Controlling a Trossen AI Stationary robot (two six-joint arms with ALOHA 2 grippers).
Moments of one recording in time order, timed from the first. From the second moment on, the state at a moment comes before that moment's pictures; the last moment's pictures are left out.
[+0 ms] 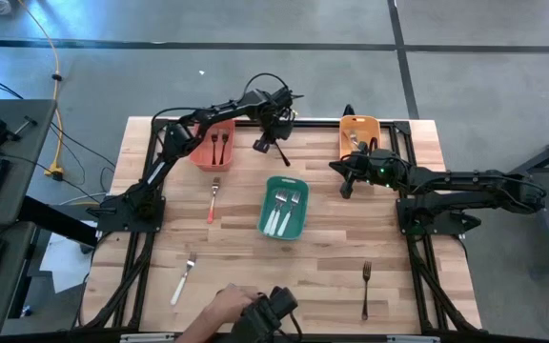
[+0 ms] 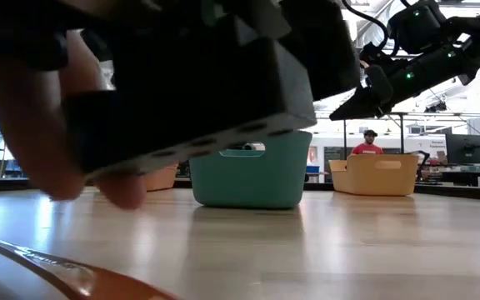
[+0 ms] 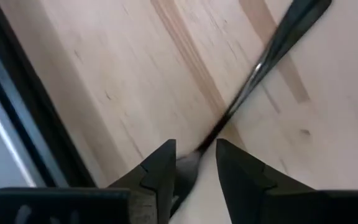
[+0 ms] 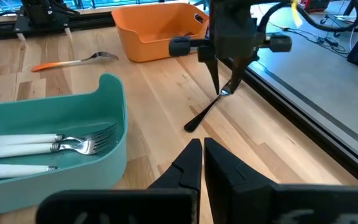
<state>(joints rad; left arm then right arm) 0.63 2.46 2.12 -0.99 0.15 1.13 -0.35 0.95 0.32 0.26 0.07 -0.02</state>
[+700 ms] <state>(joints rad) 0.64 2.42 2.01 -0.93 0.10 1.15 -0.35 0.95 0.32 0.25 0.07 -0.02</state>
